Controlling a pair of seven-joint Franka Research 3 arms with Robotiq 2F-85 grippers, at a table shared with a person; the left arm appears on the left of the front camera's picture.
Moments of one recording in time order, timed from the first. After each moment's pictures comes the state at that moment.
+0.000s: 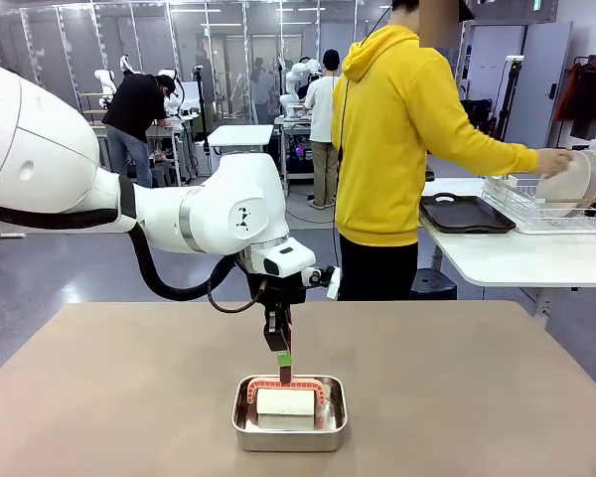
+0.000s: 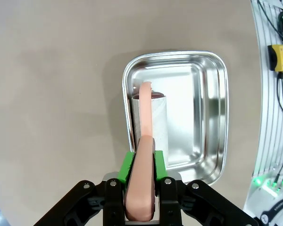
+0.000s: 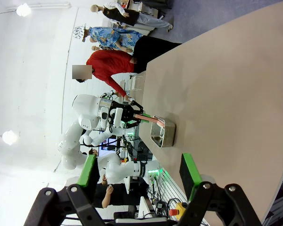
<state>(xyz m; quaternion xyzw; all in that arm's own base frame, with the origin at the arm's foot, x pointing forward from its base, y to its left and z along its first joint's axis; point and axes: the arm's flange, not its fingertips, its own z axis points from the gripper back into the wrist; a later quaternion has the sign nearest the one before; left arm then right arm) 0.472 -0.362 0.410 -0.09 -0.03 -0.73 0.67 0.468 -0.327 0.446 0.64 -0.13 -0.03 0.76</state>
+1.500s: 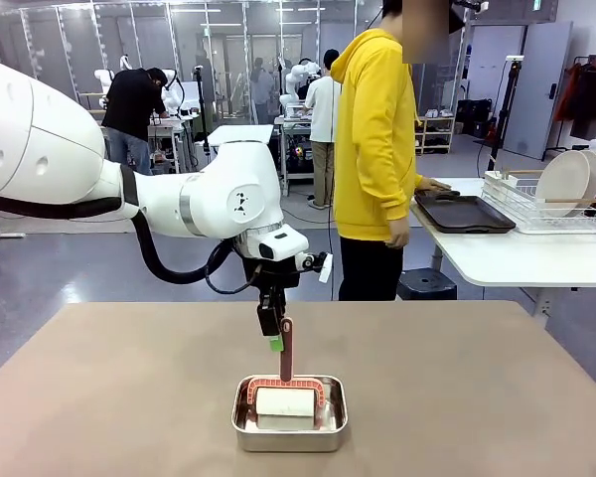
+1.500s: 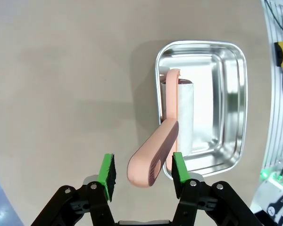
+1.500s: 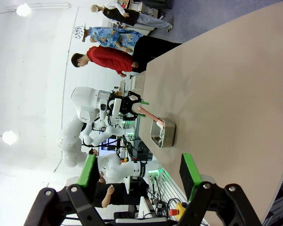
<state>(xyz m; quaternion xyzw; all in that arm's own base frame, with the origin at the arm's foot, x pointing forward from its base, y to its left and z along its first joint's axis) 0.507 -0.351 0.422 -0.08 -0.03 -0.73 0.67 0.468 -0.327 0.446 0.64 -0.13 -0.03 0.76</state>
